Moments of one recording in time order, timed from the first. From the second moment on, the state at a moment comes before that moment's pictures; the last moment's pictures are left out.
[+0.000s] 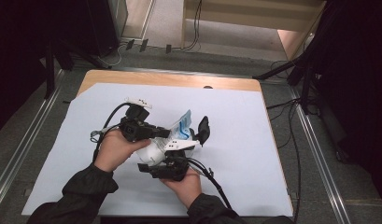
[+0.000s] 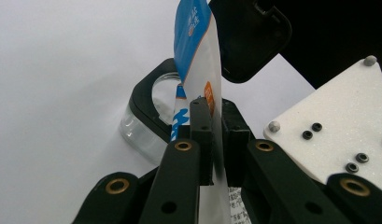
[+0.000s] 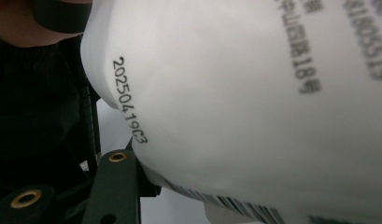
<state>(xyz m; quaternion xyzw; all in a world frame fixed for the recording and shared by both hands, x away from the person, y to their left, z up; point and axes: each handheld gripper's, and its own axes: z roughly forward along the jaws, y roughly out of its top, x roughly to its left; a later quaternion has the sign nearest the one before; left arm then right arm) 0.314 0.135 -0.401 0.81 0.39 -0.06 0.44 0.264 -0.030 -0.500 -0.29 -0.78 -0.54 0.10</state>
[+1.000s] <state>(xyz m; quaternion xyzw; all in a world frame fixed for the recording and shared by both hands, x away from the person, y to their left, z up) 0.314 0.134 -0.402 0.81 0.39 -0.05 0.45 0.266 -0.032 -0.499 -0.30 -0.78 -0.54 0.11</state>
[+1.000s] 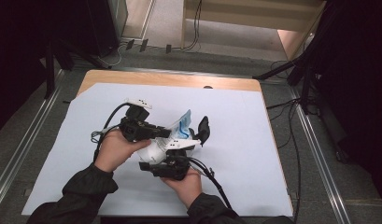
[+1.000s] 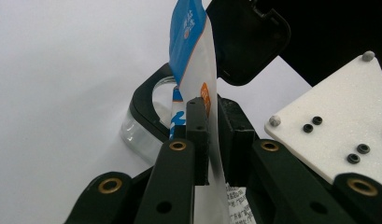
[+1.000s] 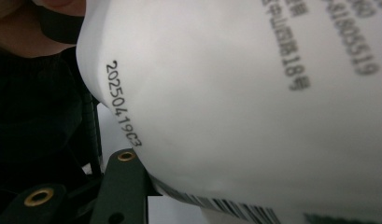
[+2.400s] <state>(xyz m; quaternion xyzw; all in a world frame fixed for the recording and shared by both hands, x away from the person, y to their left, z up) 0.313 0.132 -0.404 0.81 0.38 -0.05 0.45 0.266 -0.034 -0.496 -0.30 -0.77 -0.55 0.10</state>
